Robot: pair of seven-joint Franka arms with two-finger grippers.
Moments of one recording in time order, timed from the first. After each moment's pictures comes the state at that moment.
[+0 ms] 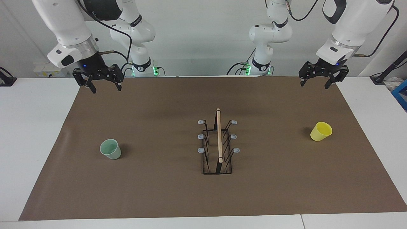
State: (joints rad) left arm -0.06 -0.04 -0.01 -1.62 0.00 1.58 0.17; right arm 0.03 -0.03 0.00 -1.63 0.05 1.65 -0.02
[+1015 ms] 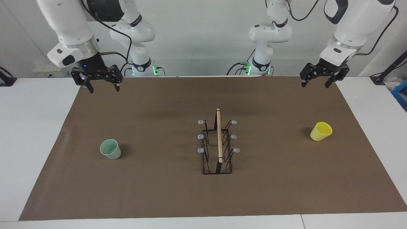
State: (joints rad) left arm -0.06 -0.04 0.01 -1.62 -0.01 1.57 0.03; right arm 0.04 -0.03 0.02 -1.63 -0.08 1.65 -0.02
